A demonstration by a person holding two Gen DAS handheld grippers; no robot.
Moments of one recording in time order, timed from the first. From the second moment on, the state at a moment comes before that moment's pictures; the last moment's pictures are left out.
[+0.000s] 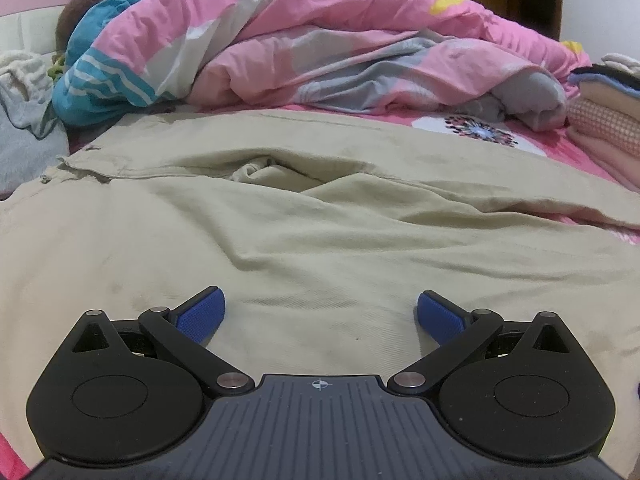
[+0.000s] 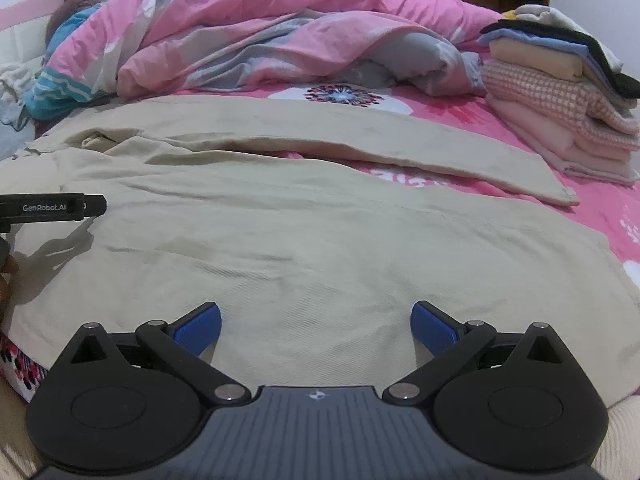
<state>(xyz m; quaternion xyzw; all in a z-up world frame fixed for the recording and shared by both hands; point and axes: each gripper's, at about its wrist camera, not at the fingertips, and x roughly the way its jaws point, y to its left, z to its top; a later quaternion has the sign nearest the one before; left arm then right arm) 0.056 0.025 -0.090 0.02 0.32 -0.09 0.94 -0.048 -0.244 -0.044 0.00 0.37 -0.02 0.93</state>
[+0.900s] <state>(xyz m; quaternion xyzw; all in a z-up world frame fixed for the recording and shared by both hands) 0.058 0.022 -0.090 0.02 0.33 -0.08 0.94 -0.055 -0.246 -0.049 -0.01 0.34 0.01 0.94</state>
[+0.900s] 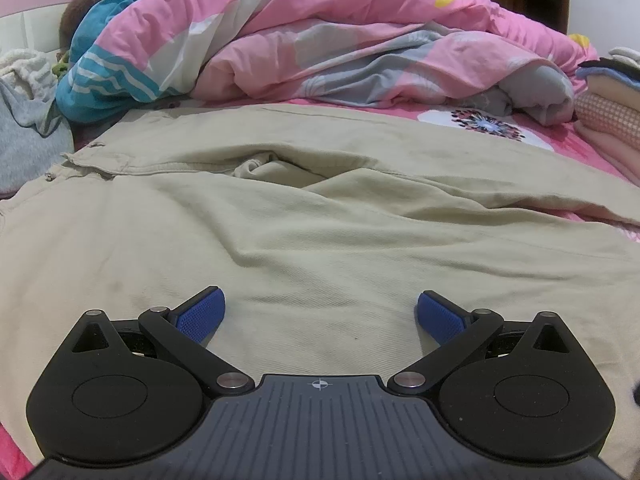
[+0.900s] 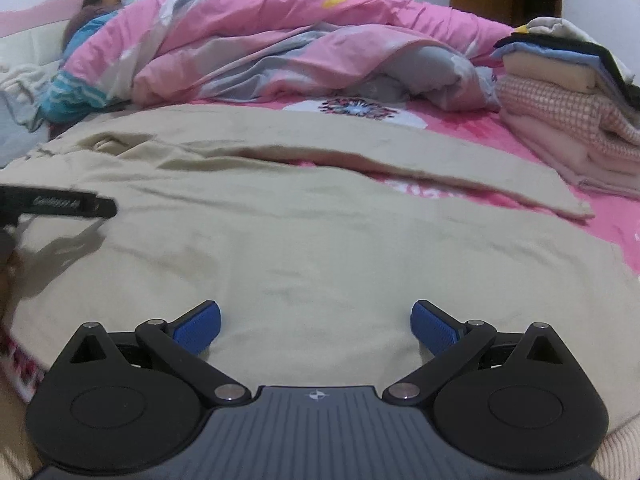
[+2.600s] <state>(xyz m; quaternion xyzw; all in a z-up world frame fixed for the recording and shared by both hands) 0.050 0.027 -0.094 0.01 0.30 -0.09 0.95 -0.106 -0.240 -0.031 -0.04 0.33 0.09 0.94</state>
